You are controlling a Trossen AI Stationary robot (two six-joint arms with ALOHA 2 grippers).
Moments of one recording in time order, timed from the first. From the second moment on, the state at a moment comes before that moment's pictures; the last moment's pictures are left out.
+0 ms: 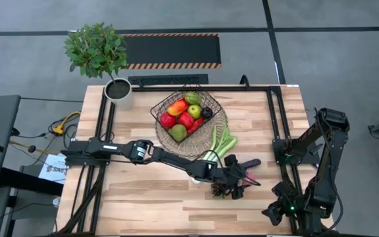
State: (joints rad) left arm -0.24 2.65 2.22 -0.05 -0.26 -0.23; right arm 1.28 1.46 1.05 -0.85 0.52 2.30
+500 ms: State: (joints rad) left arm -0.24 2.65 2.25 -0.16 -0.19 -0.44; right arm 1.28 1.46 1.05 -0.86 0.52 2.29
